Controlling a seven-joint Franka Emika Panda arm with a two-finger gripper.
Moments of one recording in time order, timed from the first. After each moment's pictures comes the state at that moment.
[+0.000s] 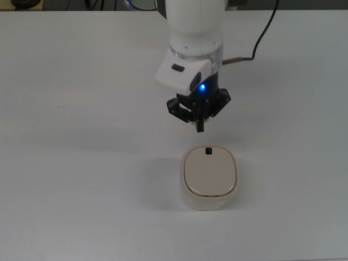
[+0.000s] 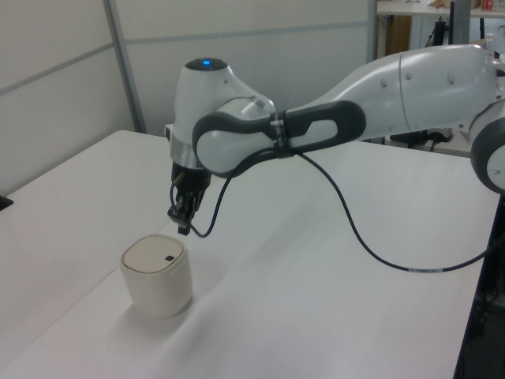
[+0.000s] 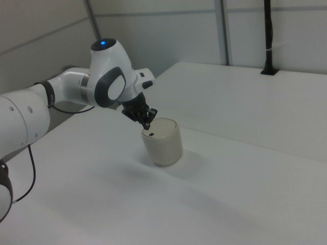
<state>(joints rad) 0.19 0.40 -0.01 -1.43 0.06 2.11 -0.05</state>
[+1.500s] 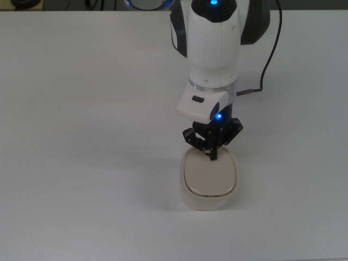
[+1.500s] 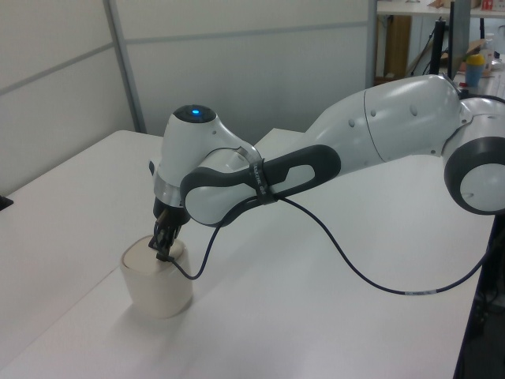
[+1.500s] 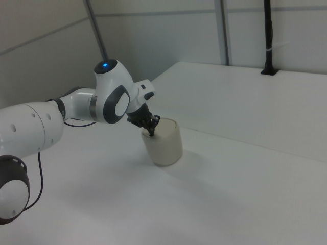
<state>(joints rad) 0.23 0.52 -0.01 -1.43 0.02 2.34 -0.03</state>
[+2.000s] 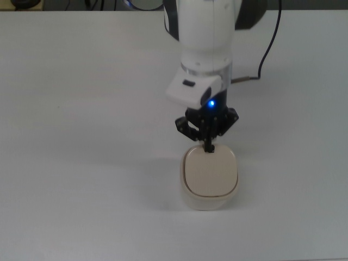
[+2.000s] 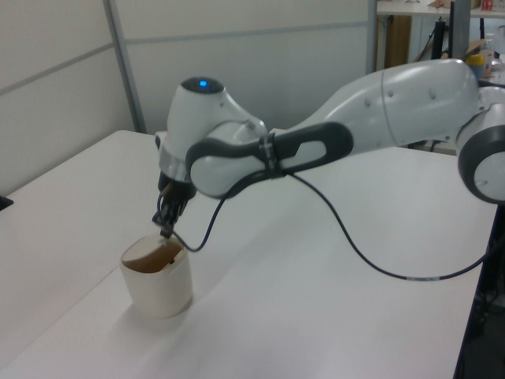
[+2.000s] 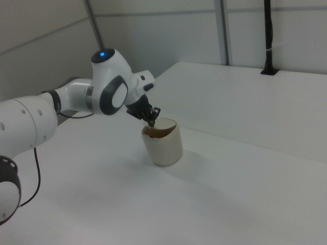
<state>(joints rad) 0.21 0.44 -0.02 -1.42 0.03 2.27 -0.02</state>
